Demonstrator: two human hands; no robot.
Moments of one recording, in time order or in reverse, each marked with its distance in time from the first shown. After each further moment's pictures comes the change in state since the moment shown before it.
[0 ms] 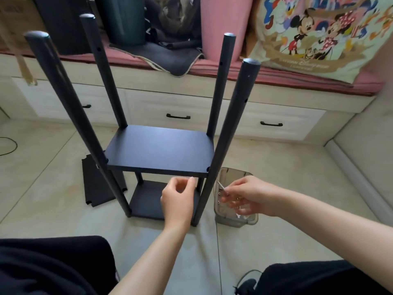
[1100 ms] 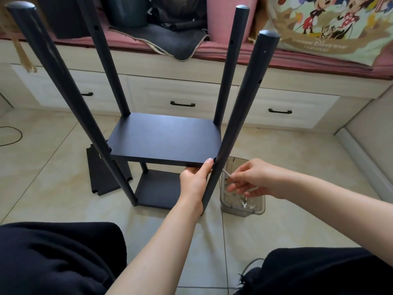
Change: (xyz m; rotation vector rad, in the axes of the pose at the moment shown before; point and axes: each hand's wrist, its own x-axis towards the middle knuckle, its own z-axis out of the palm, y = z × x) left_hand 0.020 0.005 0.030 -0.441 -0.240 -0.327; right_hand 0.013 -0.014 -0.002 -0.192 0.043 -0.016
